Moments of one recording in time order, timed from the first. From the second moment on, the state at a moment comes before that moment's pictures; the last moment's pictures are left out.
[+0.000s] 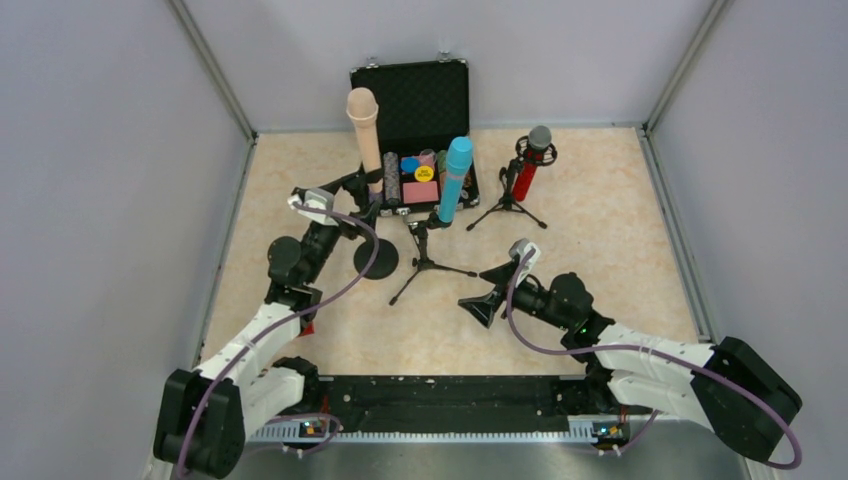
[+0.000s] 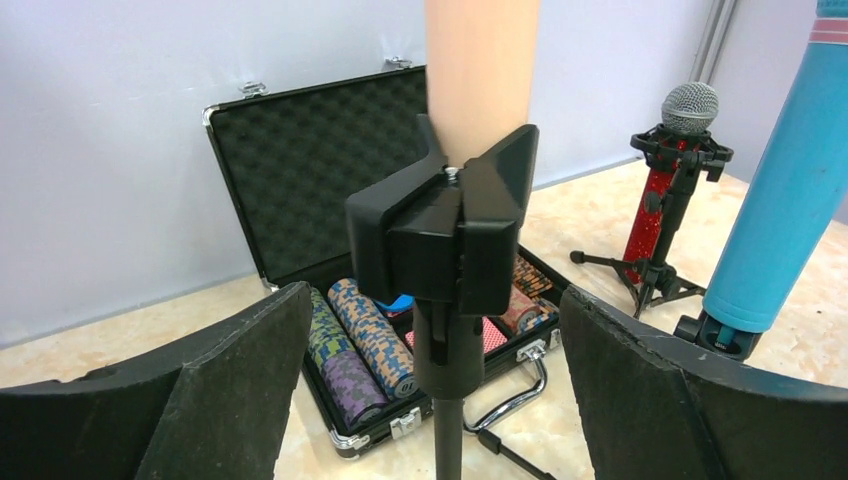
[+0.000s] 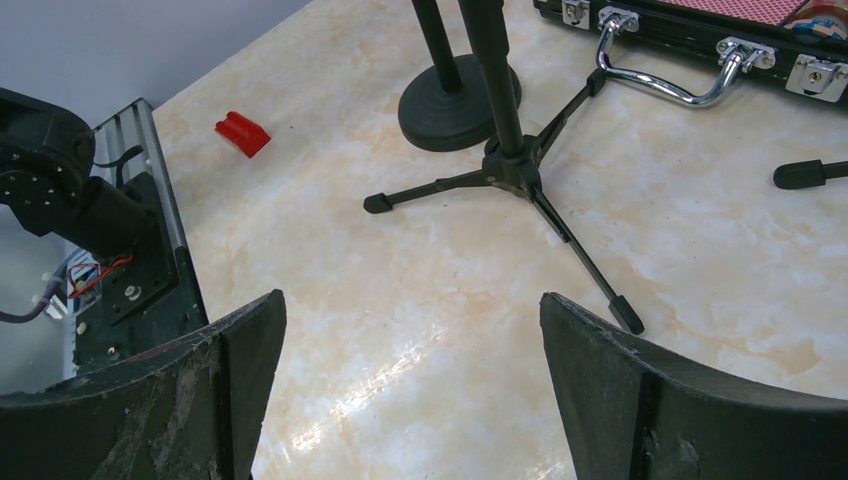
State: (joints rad) left arm -0.25 0.99 0.42 0.87 0.22 -0.04; right arm 0.74 0.99 0.16 0.75 -0.29 0.29
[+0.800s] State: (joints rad) left arm -0.25 0.89 0.40 0.71 0.27 -0.21; right arm 0.72 1.06 0.21 0.73 -0.38 0.30
